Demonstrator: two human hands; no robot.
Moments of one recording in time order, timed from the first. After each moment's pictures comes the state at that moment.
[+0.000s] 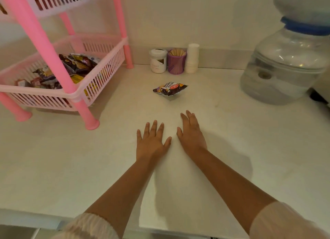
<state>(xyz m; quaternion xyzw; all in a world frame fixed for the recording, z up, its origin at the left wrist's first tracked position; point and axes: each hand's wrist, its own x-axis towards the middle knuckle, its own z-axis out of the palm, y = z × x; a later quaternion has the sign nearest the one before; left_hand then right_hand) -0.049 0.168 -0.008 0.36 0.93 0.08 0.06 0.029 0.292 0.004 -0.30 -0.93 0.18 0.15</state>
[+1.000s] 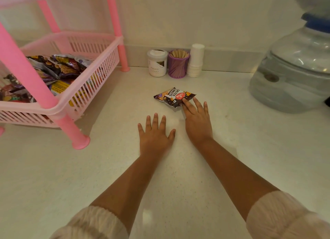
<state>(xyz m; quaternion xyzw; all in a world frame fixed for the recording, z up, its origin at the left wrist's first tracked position) -0.115 0.224 -0.015 0.36 0.93 0.09 0.02 -0.046 0.359 0.006 -0.24 -0.95 -0.03 0.17</state>
